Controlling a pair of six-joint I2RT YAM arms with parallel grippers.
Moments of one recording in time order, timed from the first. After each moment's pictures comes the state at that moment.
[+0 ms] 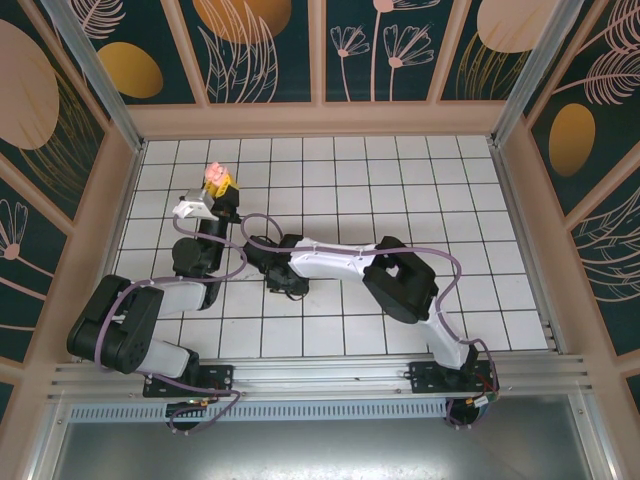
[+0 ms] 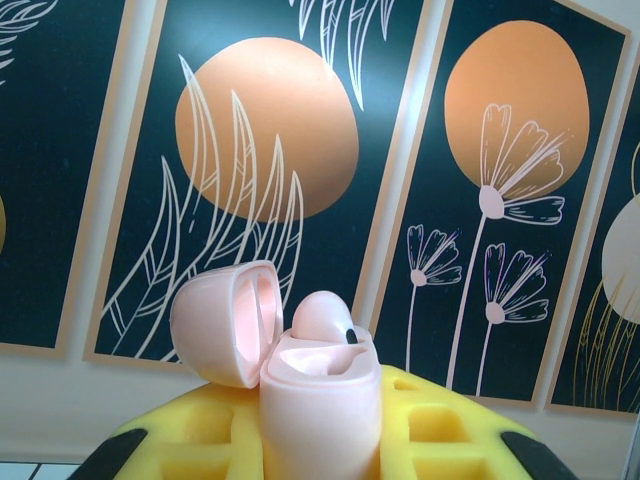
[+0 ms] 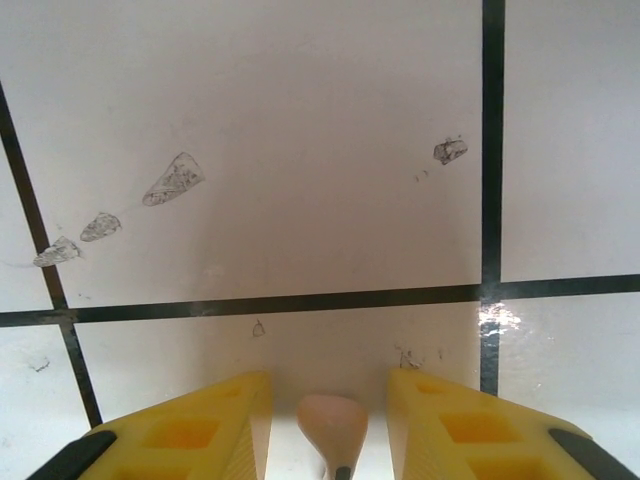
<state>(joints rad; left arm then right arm) -0.33 1.45 0.37 1.51 -0.11 -0.21 1.13 2.18 1.66 -0.87 0.13 1.15</state>
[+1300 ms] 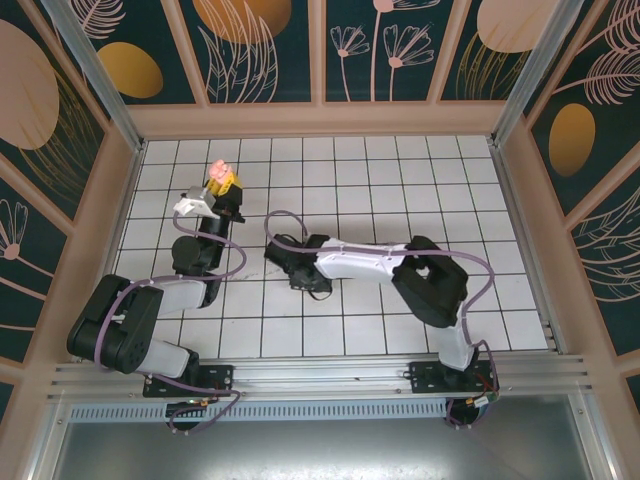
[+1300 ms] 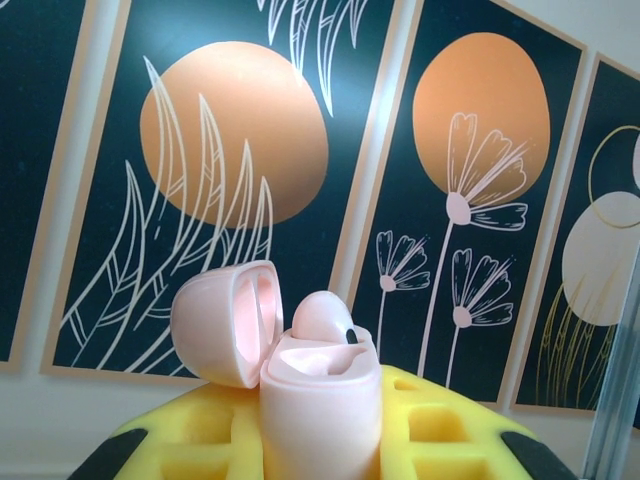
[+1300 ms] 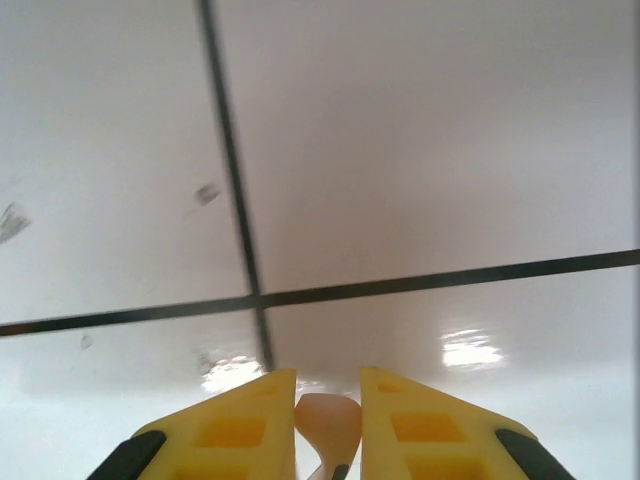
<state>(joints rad) -0.33 1.45 0.39 1.51 -0.04 -0.25 1.07 1.96 1.38 -0.79 0.24 1.15</state>
